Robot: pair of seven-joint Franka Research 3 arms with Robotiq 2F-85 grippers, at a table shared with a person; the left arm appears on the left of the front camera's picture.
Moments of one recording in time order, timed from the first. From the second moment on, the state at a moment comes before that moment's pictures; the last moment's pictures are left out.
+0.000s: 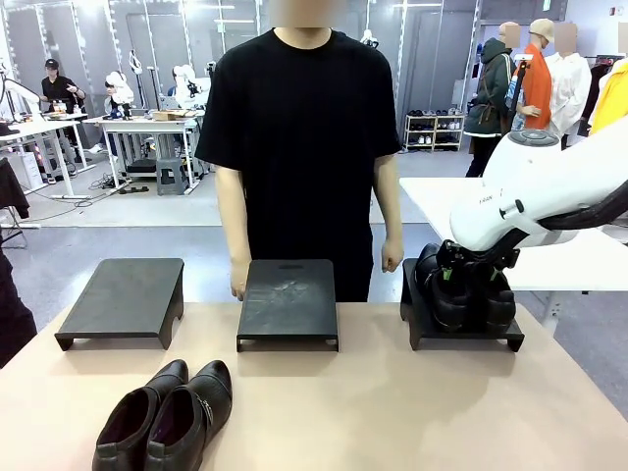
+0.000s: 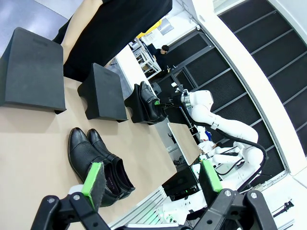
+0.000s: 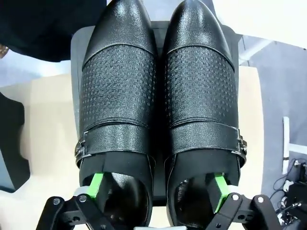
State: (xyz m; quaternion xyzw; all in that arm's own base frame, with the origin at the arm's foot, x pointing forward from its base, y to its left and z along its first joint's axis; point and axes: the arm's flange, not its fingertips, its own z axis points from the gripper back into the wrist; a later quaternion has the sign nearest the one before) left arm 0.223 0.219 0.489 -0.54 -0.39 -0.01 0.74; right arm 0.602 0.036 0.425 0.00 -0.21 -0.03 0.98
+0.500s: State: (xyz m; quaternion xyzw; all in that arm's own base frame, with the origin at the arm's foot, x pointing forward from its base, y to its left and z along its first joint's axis) left arm 0.223 0.219 0.489 -0.54 -0.39 -0.01 0.74; right arm 0.602 0.036 0.425 0.00 -0.21 -0.03 0.98
